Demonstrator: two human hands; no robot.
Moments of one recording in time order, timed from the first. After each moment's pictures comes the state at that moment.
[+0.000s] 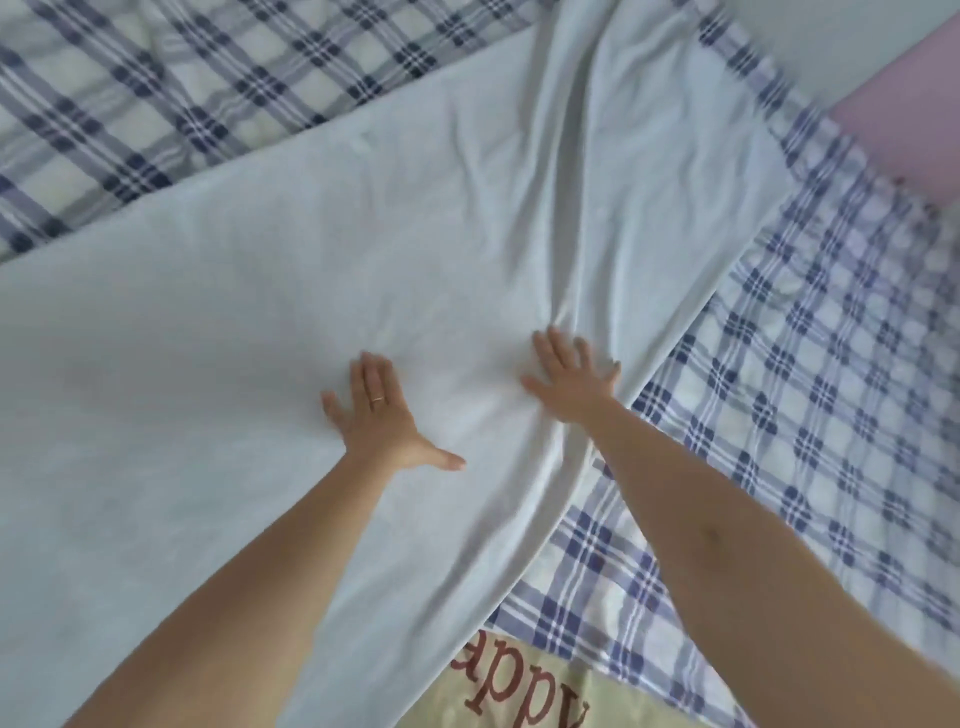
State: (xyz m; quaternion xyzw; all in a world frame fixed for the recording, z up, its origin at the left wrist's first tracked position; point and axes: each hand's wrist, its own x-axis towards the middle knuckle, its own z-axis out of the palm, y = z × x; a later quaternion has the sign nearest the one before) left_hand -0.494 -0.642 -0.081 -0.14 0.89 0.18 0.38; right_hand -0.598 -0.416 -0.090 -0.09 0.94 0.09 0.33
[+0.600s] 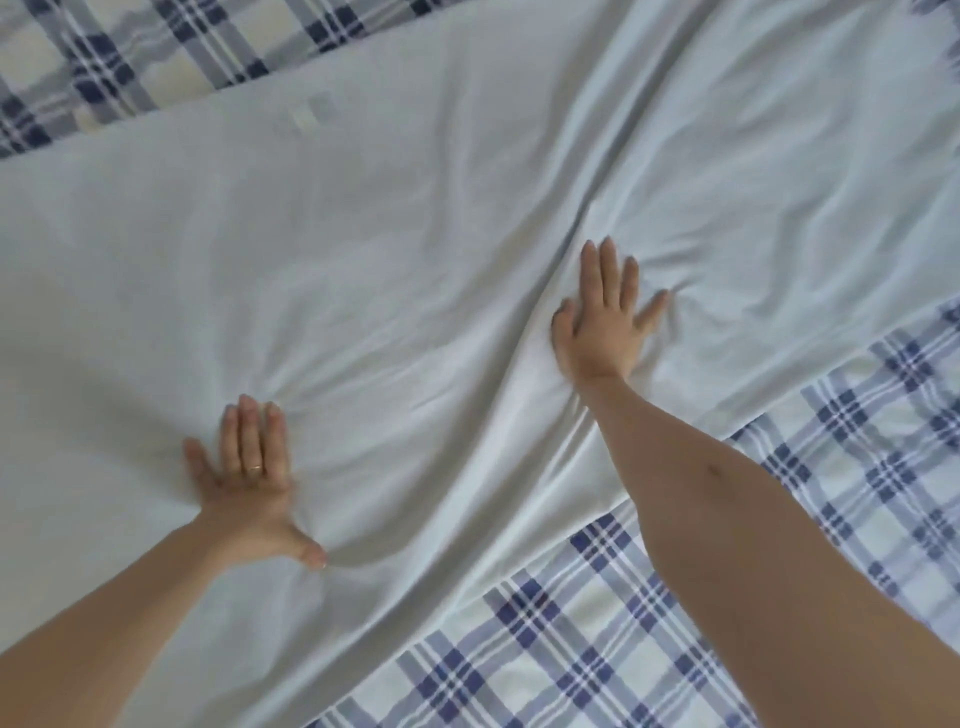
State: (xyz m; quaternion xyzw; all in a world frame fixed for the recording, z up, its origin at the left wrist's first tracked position) left_hand -0.566 -0.608 -0.087 -0.27 0.78 0.13 0.55; right_hand -0.835 -0.375 -0.145 -0.15 0.98 -0.02 0.12
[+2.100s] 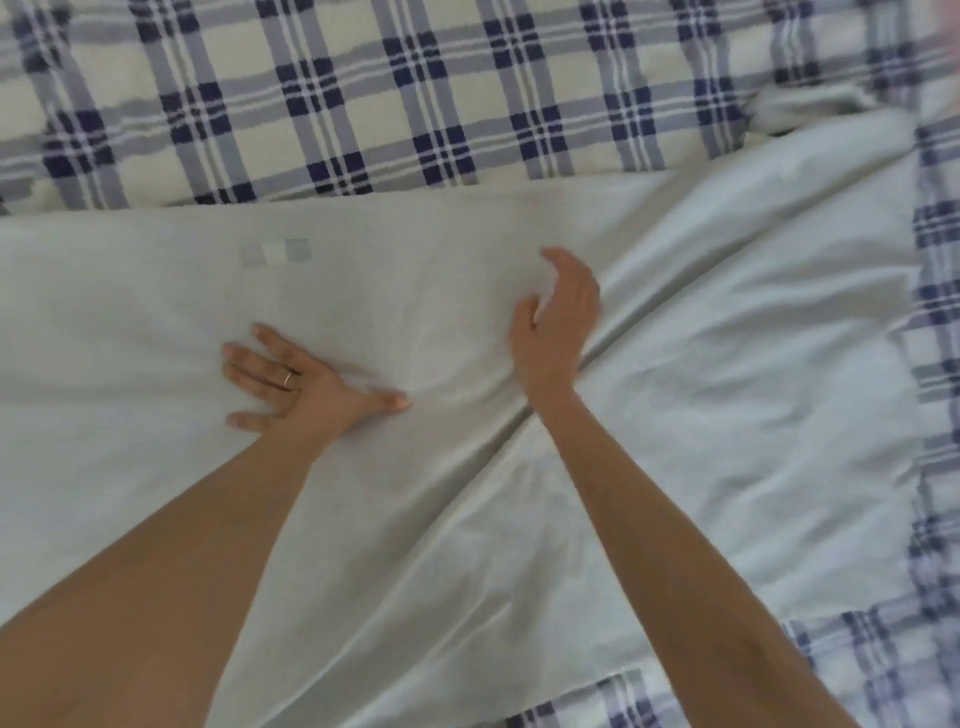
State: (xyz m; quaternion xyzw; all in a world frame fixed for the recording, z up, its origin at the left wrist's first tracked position) left_hand -0.851 -0.606 -0.094 -0.65 0.62 0.34 0.28; right_hand -1.019 -0.497 -0.110 -0.23 0.92 -0.33 0.04
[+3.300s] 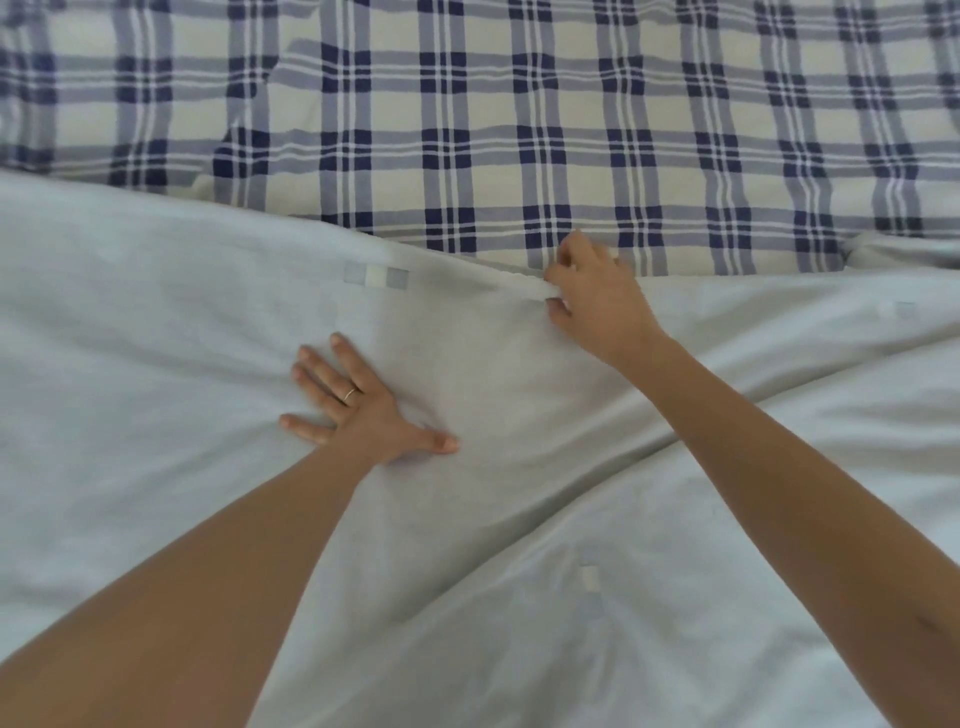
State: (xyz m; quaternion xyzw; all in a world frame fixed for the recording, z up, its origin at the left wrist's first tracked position) left_hand -0.844 -0.608 -0.119 -0.66 0.61 0.35 0.26; right_hand -1.092 -0.587 -0.106 -0.69 0.72 0.02 0.09
